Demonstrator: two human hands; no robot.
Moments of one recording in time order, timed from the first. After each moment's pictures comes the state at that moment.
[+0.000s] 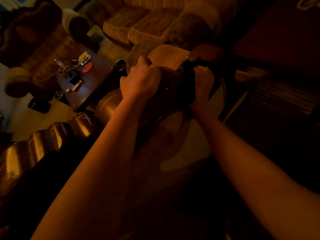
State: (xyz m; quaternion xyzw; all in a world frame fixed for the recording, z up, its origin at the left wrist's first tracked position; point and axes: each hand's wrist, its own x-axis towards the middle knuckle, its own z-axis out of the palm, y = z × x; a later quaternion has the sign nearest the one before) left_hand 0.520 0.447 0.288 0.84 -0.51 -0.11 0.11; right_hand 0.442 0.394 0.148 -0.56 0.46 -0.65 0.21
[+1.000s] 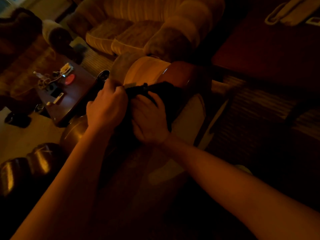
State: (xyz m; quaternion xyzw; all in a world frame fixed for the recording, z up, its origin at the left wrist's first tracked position) left_hand 0.519 0.441 0.288 0.86 -0.48 -0.09 0.13; right_hand 0.469 0.421 0.142 -0.73 0.27 -0.62 0.09
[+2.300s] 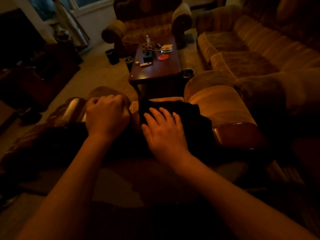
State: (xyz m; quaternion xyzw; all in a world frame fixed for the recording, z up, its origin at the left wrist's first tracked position) left_hand 0.562 0.563 0.326 0.95 -0.25 0.18 0.01; right_hand 0.470 0.459 0.249 -0.95 0.12 -0.25 0.14
